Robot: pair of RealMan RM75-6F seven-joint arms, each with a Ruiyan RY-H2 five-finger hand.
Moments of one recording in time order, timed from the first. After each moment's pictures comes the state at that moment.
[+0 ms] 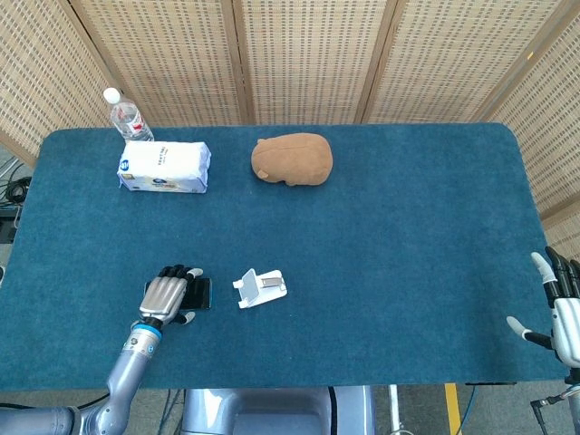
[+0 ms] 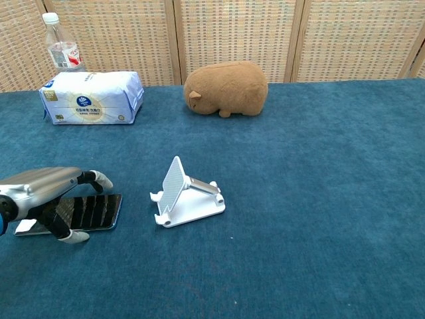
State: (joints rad) left arm -0.54 -1.62 -0.05 -1.63 0.88 1.13 0.62; right arm 0.05 -1.12 0.10 -1.49 -1.51 1.55 0.16
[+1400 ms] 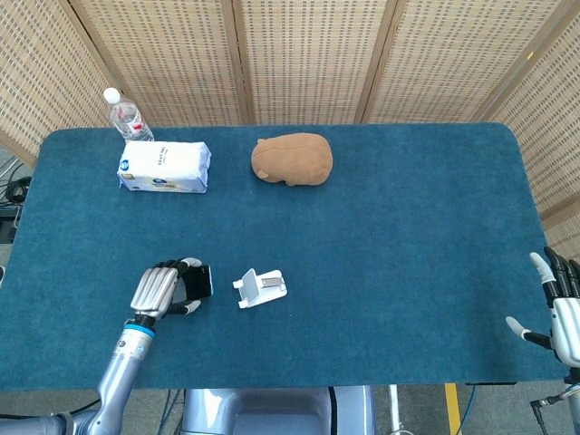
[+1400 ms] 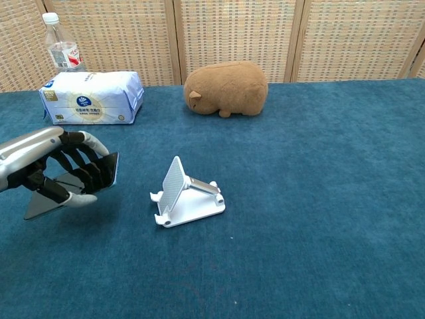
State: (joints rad) left arm -0.46 -1.59 -0.09 -1.67 1.11 1.24 0.34; right arm 0.05 -1.11 0.10 -1.49 -1.51 1.54 0.16
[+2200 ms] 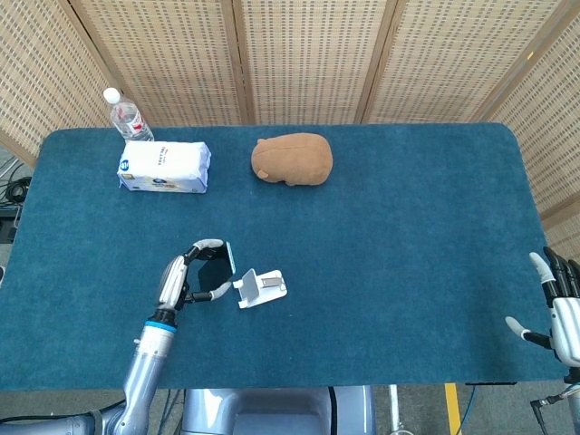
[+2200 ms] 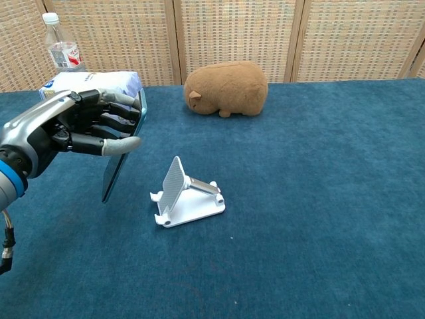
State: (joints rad) left arm -0.43 -1.75 -0.22 -1.67 1.22 1.27 -0.16; right arm 0.05 -1.11 0.10 -1.49 -1.51 1.54 0.17
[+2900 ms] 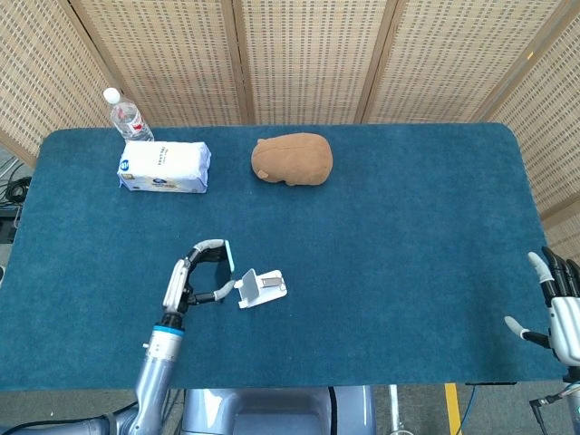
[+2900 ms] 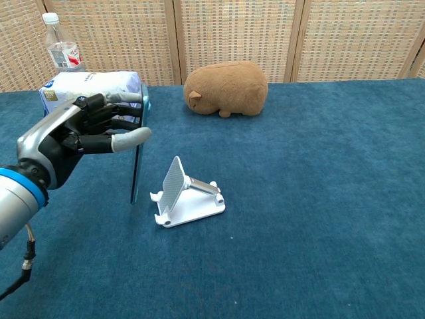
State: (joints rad) left arm -0.41 -1.86 -0.23 -1.54 1.30 1.29 -0.45; right arm 0.06 -1.12 0.10 -1.49 -1.50 1.53 0.17
